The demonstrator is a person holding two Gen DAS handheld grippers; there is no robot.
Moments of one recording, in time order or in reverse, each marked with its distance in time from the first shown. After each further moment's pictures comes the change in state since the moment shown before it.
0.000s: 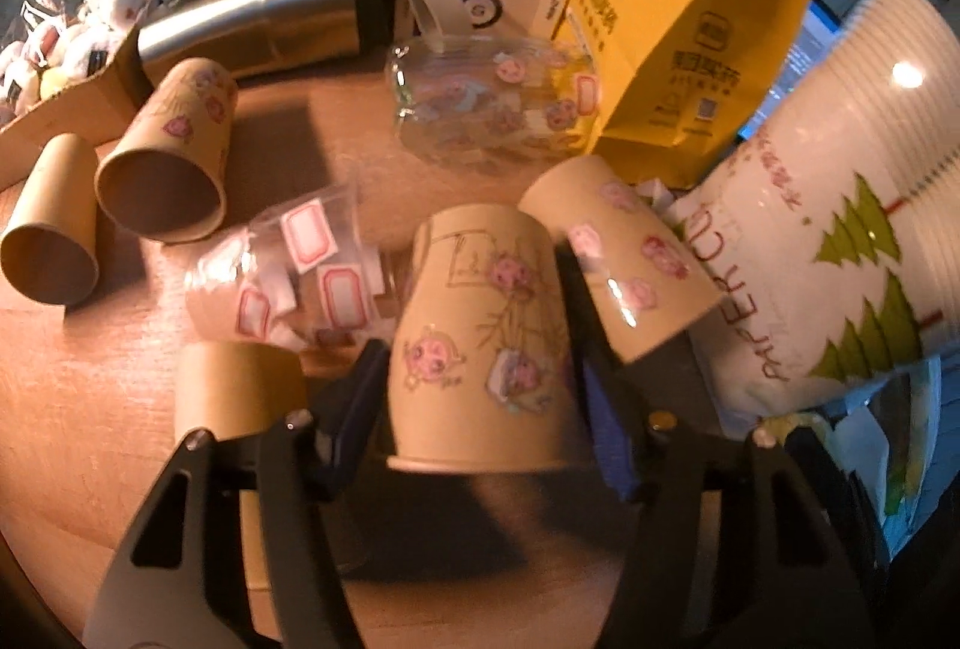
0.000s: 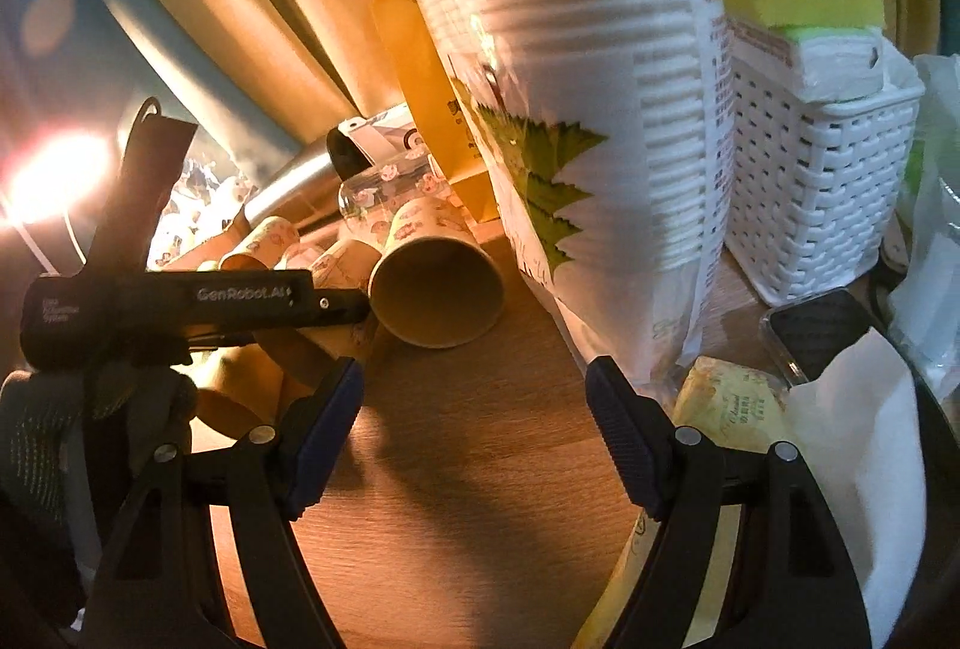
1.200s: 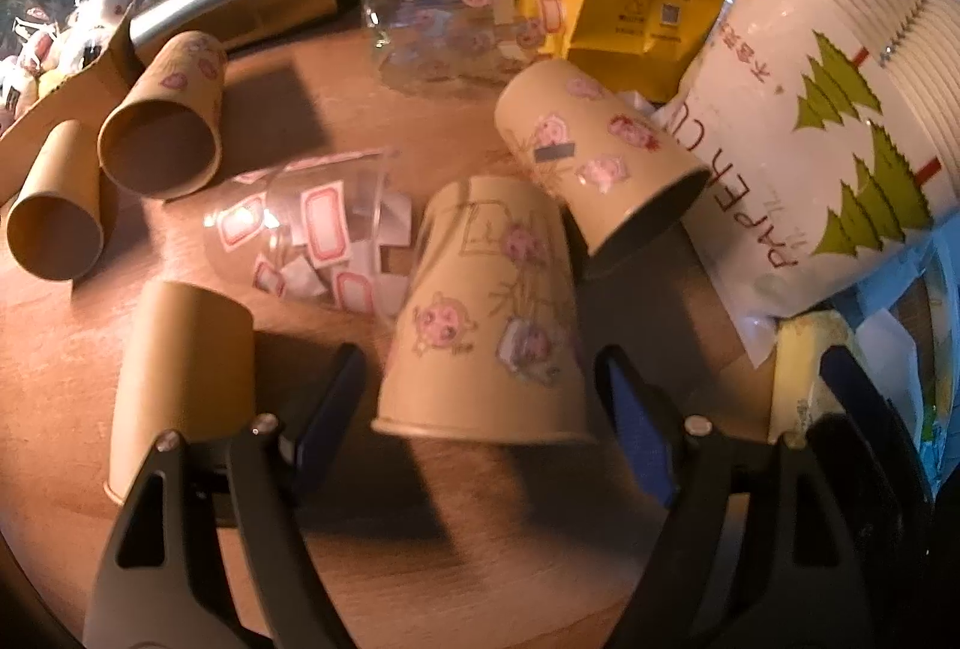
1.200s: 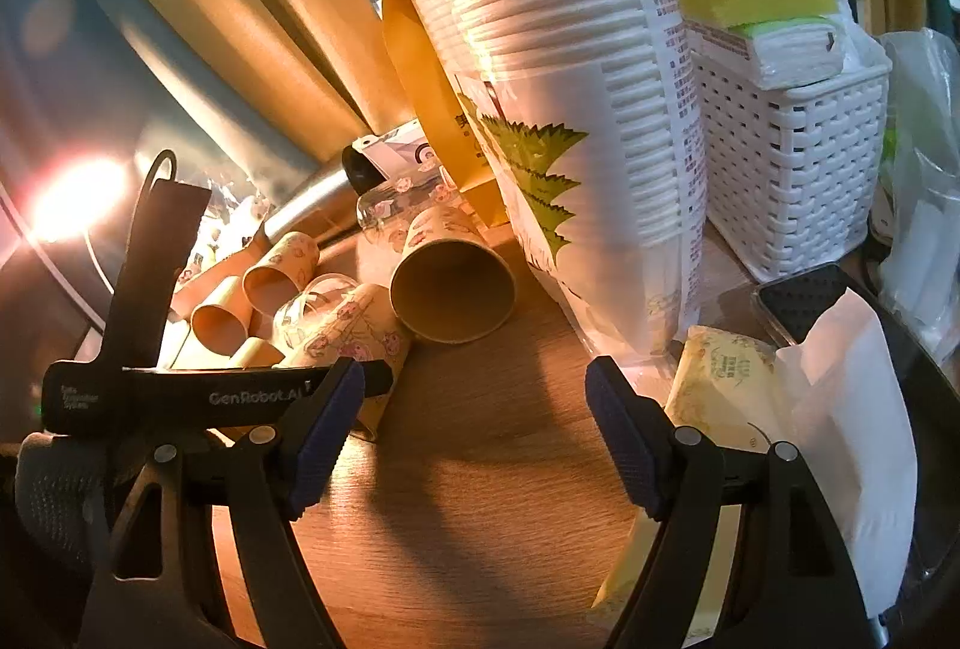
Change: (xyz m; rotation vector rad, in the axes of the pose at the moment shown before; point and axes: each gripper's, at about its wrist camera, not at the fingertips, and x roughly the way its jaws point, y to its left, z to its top) left arm 0.003 -0.007 -0.032 0.098 0.063 0.026; right arm -0.021 0.000 -0.012 0.050 -0.036 0.036
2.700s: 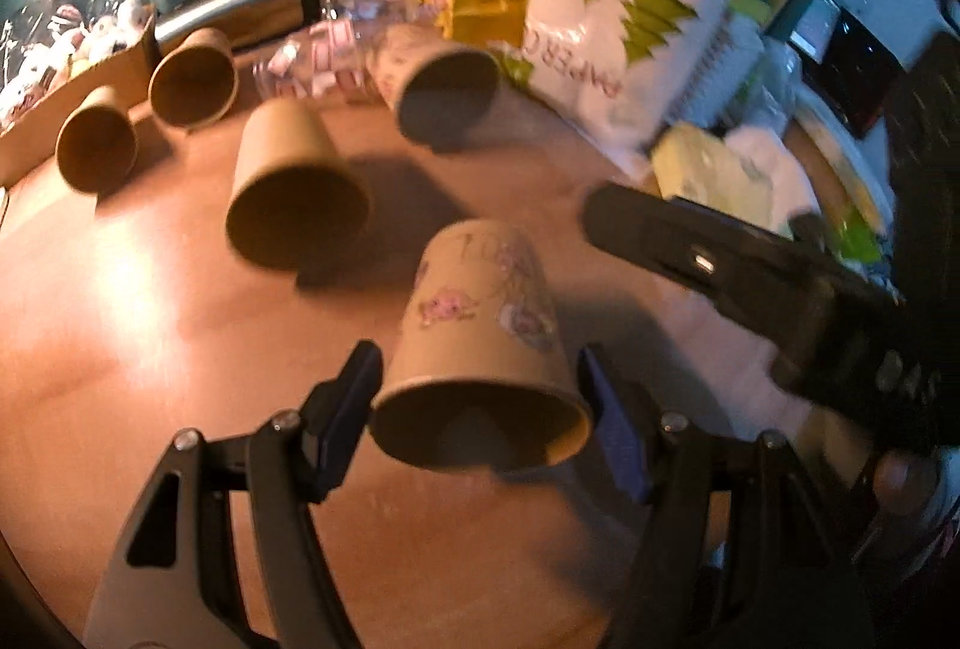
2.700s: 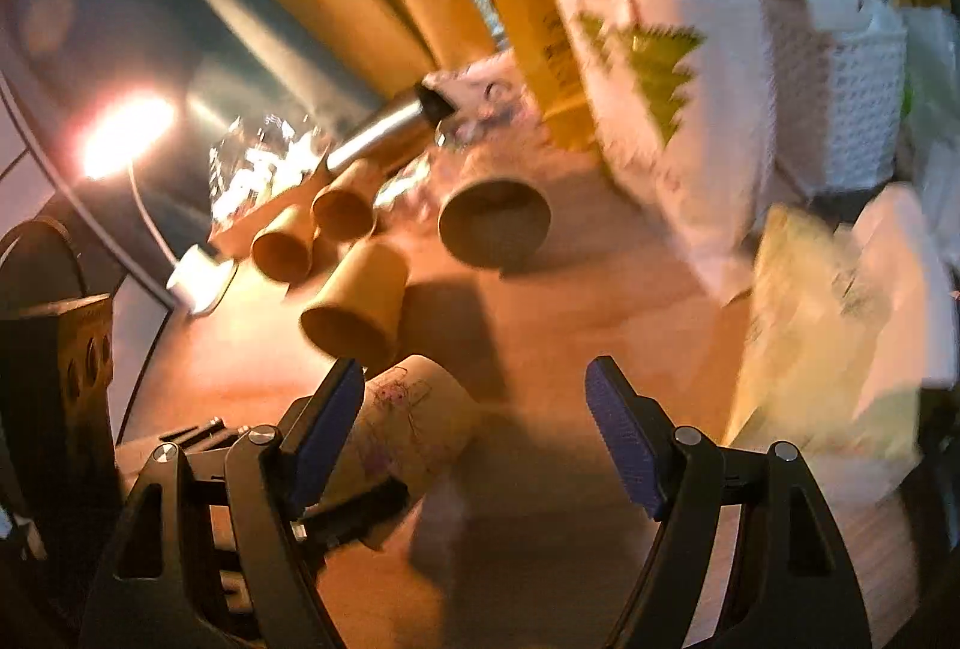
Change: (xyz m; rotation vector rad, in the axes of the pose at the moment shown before) left arm -0.075 -0.007 -0.149 0.179 -0.146 -0.122; right arm -0.017 0.063 -0.051 -0.029 0.129 0.066
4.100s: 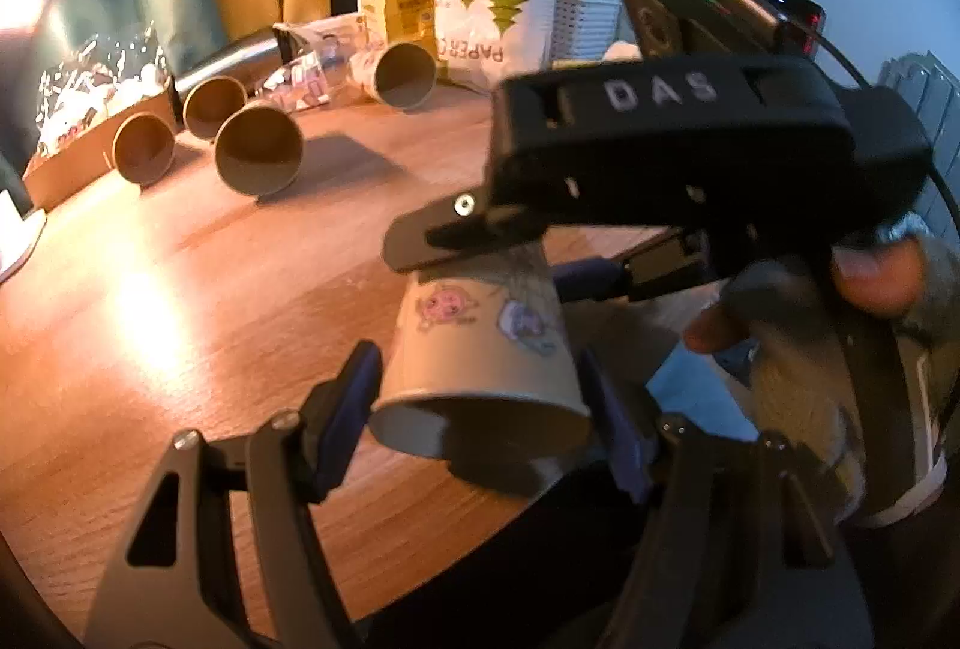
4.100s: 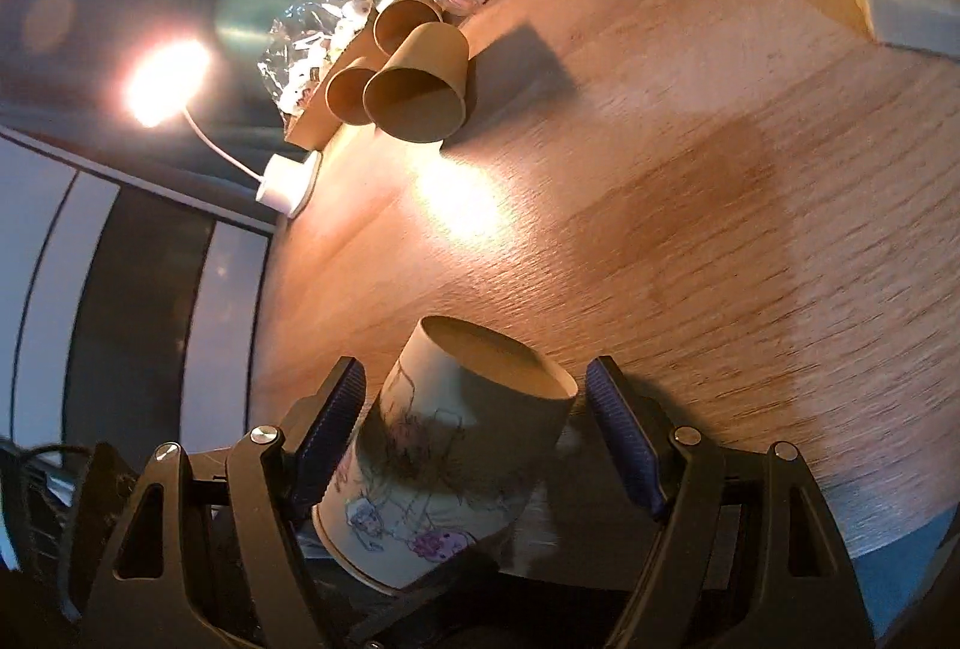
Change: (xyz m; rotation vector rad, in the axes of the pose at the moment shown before) left arm -0.068 -0.019 -0.136 0.218 -0.208 -0.010; right arm 0.018 0.011 -0.086 0.302 0.287 0.305
